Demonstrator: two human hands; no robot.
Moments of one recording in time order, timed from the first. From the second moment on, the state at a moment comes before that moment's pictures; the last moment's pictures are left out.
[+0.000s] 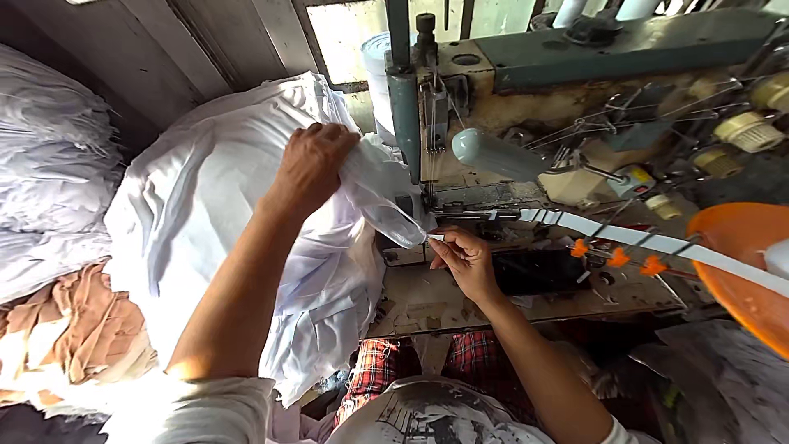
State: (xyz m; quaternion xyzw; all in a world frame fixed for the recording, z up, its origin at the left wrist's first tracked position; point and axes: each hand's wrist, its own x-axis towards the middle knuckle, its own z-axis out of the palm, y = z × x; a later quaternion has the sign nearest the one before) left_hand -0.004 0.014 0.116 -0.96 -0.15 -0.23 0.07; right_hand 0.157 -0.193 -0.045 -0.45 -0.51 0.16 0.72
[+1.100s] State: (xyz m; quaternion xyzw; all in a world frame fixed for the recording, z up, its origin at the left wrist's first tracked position) left_hand 0.023 -0.059 0.005 -0.97 -0.10 -0.22 0.01; right_hand 0.145 -0.248 -0.074 -0.64 -0.57 -0.11 0.50
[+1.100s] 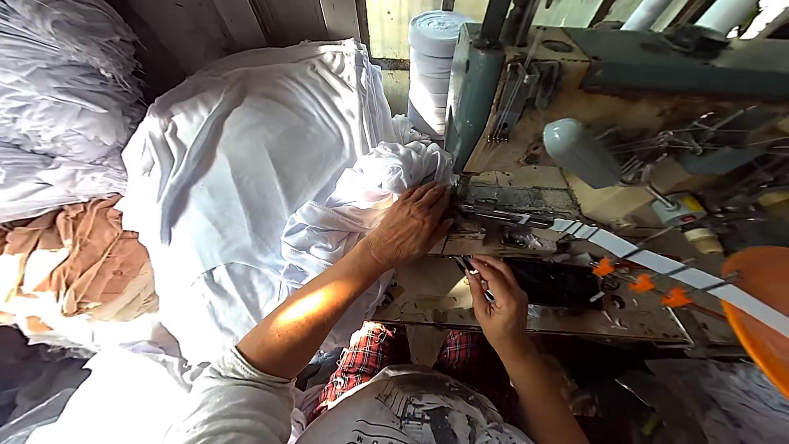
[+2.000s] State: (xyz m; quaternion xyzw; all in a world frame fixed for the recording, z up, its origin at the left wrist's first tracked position) left_hand -0.016 -0.033 0.063 -0.93 -0.14 -0.29 -0.18; right_hand 0.143 -0.255 -0.037 -0.66 -0.51 0.05 0.55
